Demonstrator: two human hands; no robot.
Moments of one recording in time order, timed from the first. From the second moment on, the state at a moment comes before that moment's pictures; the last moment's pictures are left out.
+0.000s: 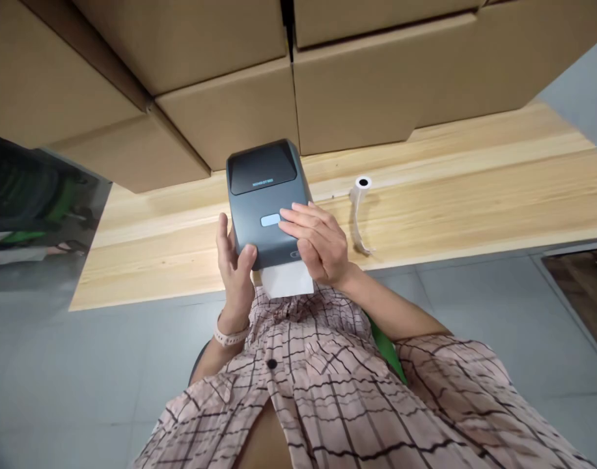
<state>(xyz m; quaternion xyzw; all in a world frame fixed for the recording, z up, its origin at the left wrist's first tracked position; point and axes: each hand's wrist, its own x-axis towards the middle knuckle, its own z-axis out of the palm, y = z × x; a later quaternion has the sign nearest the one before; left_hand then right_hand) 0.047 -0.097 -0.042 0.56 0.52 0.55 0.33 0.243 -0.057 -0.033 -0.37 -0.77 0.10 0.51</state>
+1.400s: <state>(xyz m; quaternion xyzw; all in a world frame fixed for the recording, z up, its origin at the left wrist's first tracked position) 0.034 -0.132 -0.061 0.61 0.52 0.54 0.26 0.265 -0.077 -0.049 -0.41 -0.64 0.39 0.52</state>
